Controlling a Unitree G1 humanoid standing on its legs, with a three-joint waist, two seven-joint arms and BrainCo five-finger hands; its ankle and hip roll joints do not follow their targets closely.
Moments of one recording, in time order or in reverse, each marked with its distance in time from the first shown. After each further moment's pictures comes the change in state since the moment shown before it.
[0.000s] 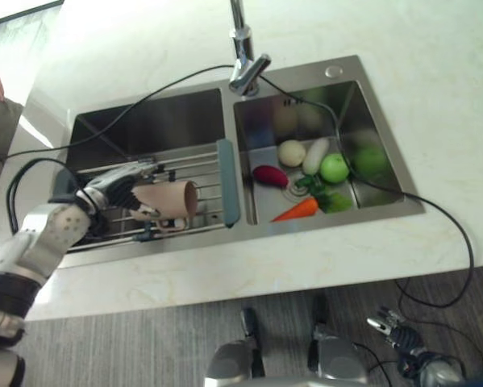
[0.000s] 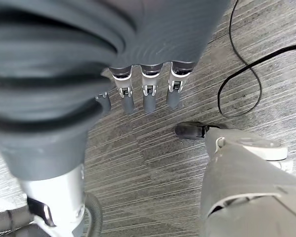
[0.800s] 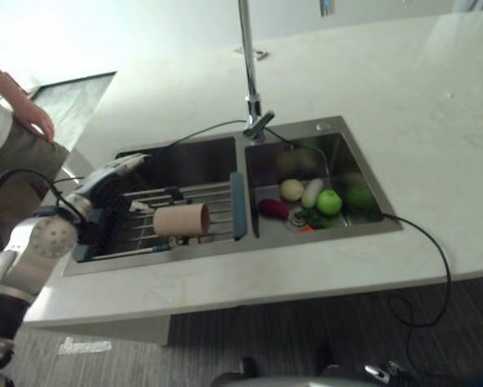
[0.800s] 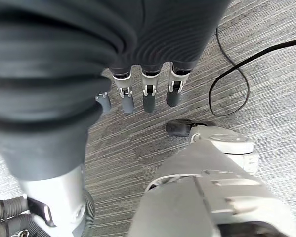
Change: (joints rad) left arm 0.178 -0.004 0.156 -0.115 -0.085 -0.022 0.082; right arm 0.105 0.069 0.002 0.135 -0.079 -0.039 -0.006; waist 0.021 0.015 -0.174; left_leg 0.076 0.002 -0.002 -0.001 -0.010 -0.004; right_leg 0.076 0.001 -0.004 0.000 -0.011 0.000
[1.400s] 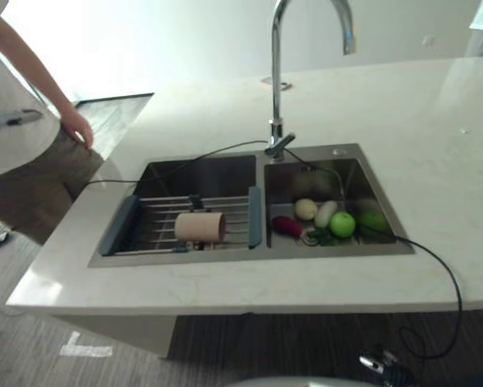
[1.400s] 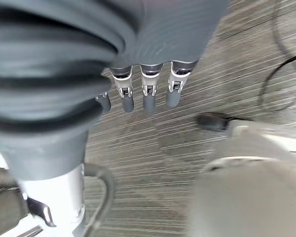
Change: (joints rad) left arm 0.014 0.138 0.280 0.052 -0.377 0.053 0.167; right arm -0.013 0.017 0.036 0.059 -0.001 -0.002 -0.030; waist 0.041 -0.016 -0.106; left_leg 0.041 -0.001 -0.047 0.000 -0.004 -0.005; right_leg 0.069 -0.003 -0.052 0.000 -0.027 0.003
